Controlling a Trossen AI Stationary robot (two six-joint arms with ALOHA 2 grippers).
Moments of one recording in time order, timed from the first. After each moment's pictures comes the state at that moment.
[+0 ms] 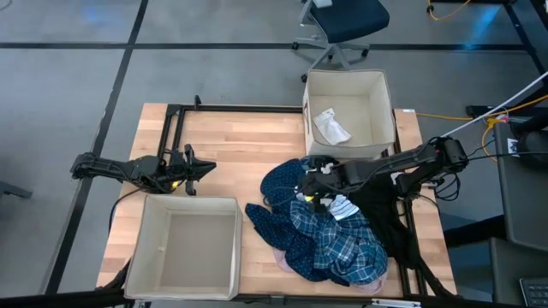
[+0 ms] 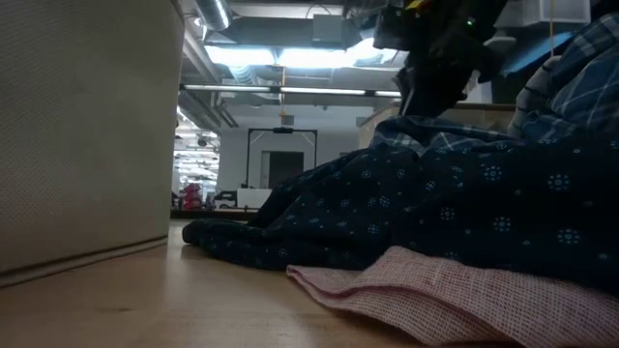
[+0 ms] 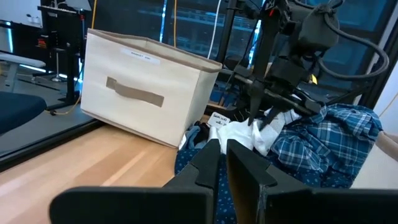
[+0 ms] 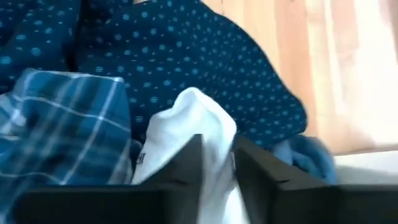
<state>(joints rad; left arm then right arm) -0.16 0.02 0.01 0.06 -0.42 -0.16 0.18 1.56 1.12 -0.63 0.28 0.07</state>
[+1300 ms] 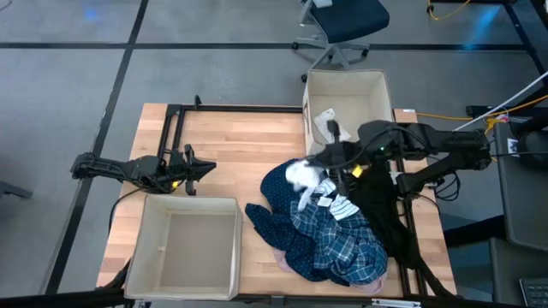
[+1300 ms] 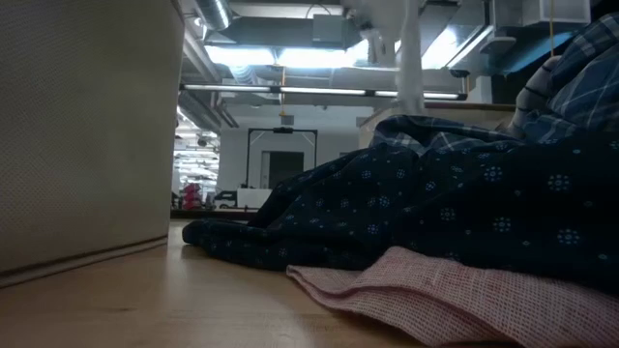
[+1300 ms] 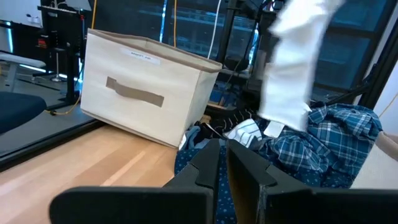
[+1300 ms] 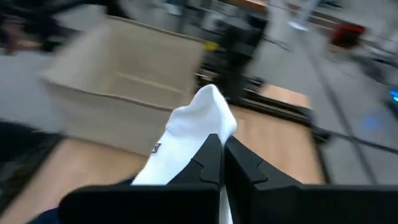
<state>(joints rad) -0.16 0.02 0.01 0.06 -0.42 -0.16 0.15 1.31 1.59 -0.67 0.03 -0.21</state>
